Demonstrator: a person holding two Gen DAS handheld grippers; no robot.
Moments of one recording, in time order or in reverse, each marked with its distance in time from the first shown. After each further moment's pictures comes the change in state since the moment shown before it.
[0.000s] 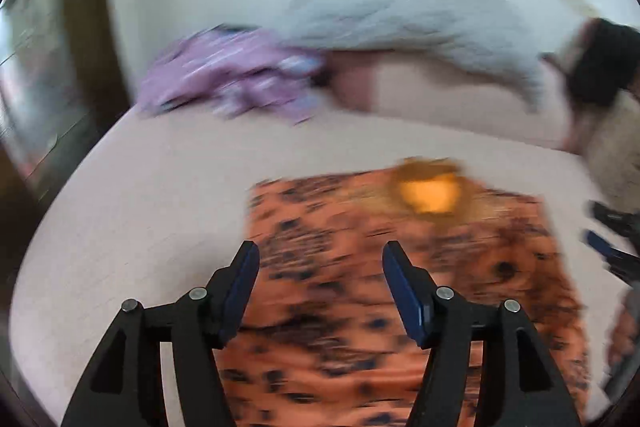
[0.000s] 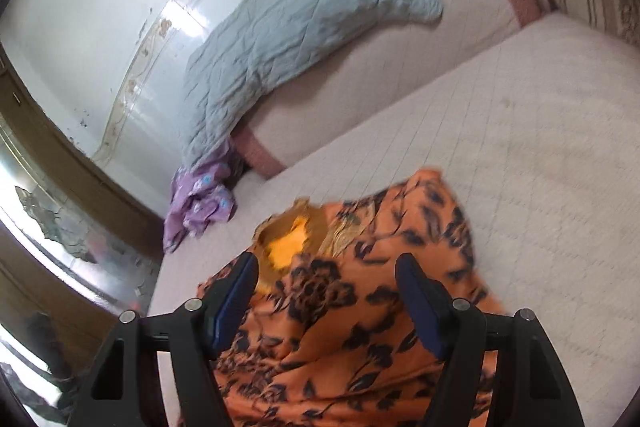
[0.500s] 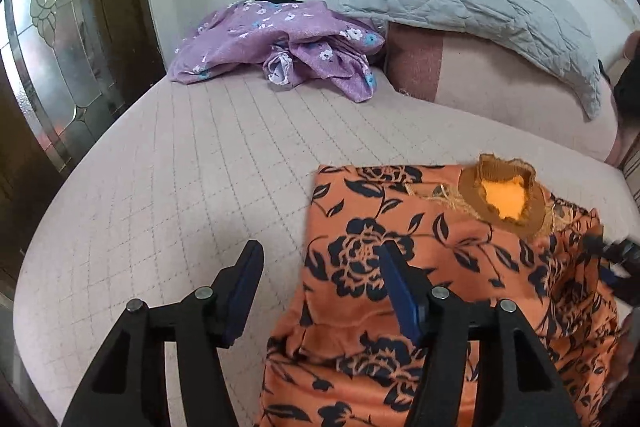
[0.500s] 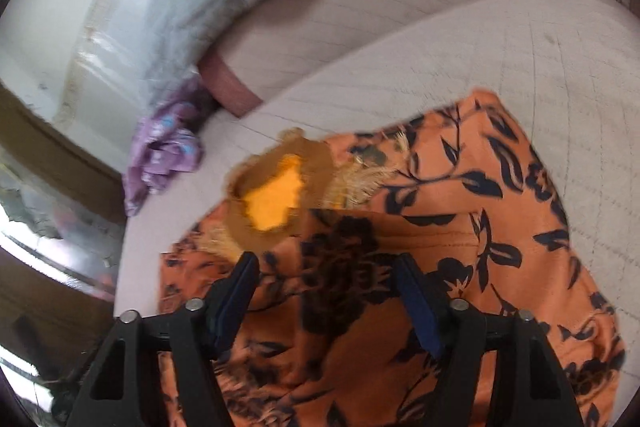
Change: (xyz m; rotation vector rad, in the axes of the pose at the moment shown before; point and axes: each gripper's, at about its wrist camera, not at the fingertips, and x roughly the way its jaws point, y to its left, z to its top) left arm 0.048 0.033 0.007 -0.053 0.041 0.066; right arm 0.106 0.024 -0.027 0.004 0.193 -0.152
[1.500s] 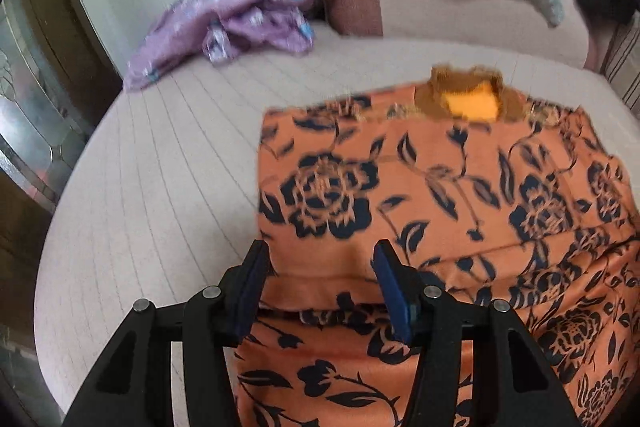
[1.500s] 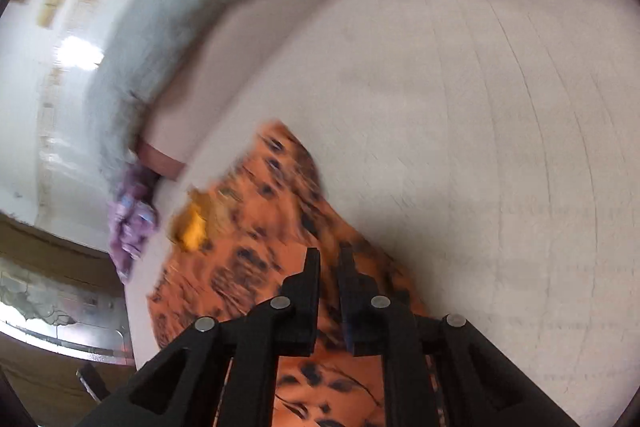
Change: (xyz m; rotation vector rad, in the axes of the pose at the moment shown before) left arm -0.005 -0.043 -0.043 0.245 0.075 -0.009; right arm -0.116 -0.128 -0.030 0.297 -0.111 -0.047
